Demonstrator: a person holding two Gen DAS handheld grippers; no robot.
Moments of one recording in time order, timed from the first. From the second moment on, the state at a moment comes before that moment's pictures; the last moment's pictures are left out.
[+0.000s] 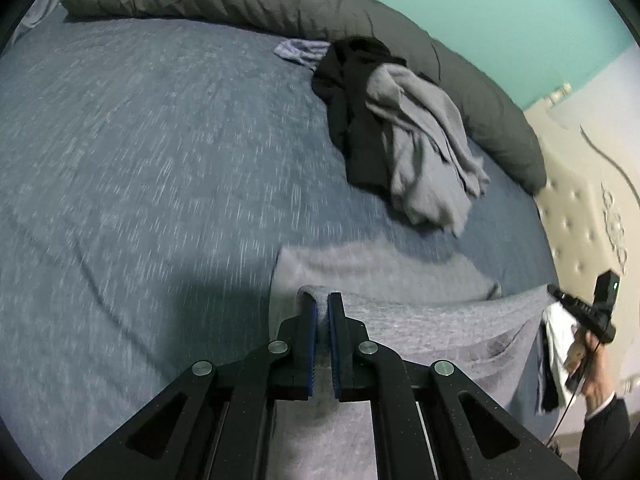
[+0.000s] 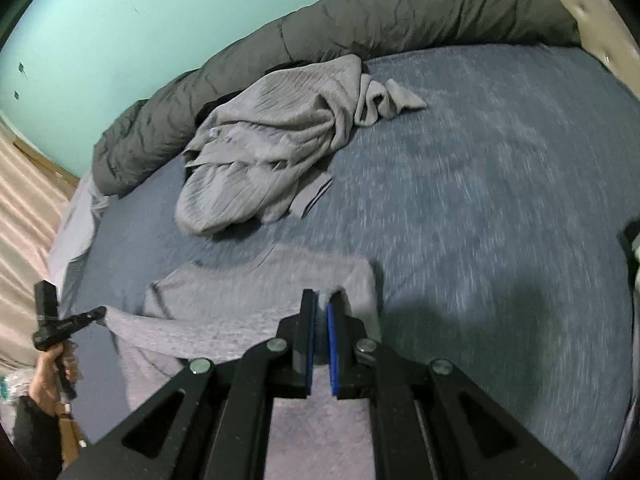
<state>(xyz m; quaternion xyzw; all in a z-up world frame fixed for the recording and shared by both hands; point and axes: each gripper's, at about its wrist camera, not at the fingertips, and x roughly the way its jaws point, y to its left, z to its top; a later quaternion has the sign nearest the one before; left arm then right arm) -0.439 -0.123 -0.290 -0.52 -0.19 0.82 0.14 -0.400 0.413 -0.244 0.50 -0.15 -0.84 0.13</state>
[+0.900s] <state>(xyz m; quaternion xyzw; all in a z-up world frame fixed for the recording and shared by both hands) -0.282 -0.125 -0.342 -0.54 -0.20 0.80 0.18 -0.309 0.431 -0.328 0.51 -0.16 -0.84 0.09</state>
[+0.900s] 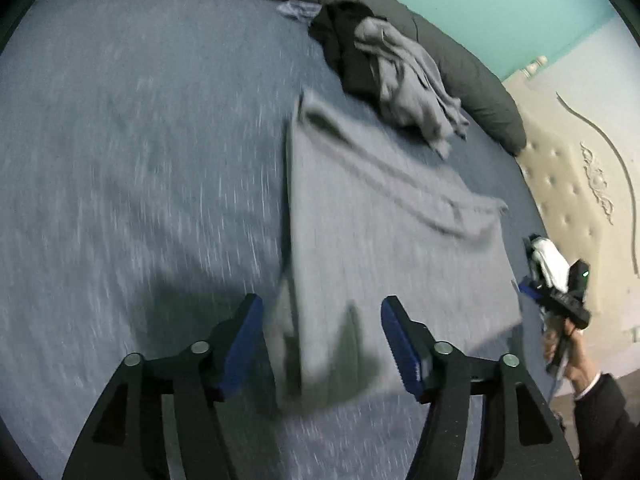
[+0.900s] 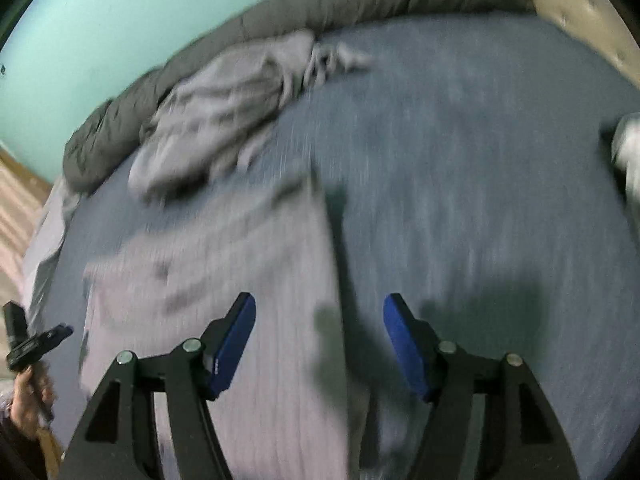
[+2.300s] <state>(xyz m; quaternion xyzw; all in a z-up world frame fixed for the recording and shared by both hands) -0.162 -0.101 -0.314 -0.54 -0.25 0.78 0.19 -0.183 0.403 -0.292 0.53 -0.18 -0.81 0.16</state>
